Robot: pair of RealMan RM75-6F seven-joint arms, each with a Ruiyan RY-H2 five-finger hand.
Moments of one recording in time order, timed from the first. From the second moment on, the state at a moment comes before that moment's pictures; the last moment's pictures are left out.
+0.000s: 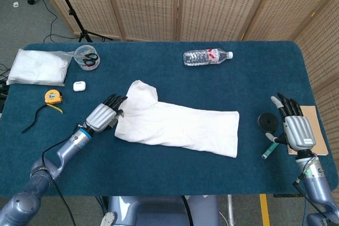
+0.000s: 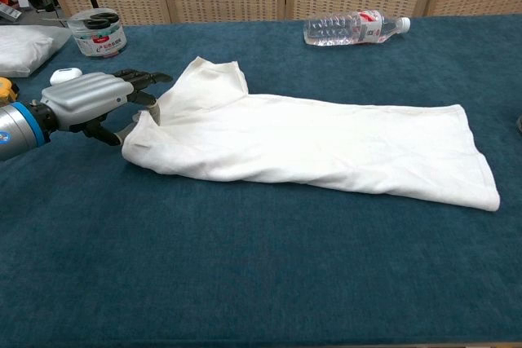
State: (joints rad) left arm -0.72 -1.94 0.12 -0.28 1.68 1.13 -0.57; right arm 0.32 -1.25 0.15 -1.38 -1.42 1.29 0.21
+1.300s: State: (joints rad) left arm -0.52 -1.61 0.02 -0.36 1.53 1.17 -0.58; right arm 0.33 -1.27 0.13 -1.37 -1.42 1.26 0.17
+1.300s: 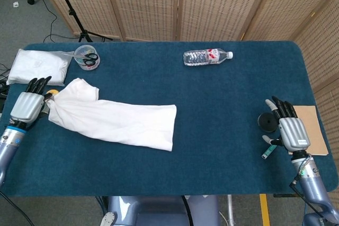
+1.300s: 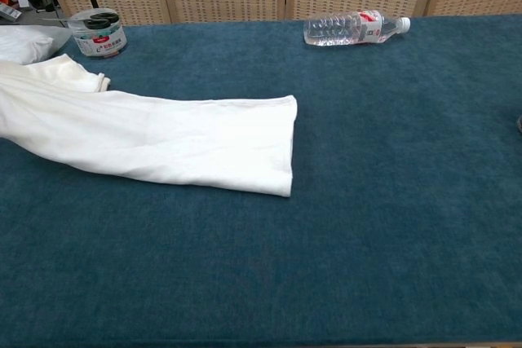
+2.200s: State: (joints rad) left arm -0.51 -1.63 -0.03 -0.26 1.51 1.38 -0.67; right arm 0.32 -1.27 0.13 -1.38 -1.42 1.27 0.14
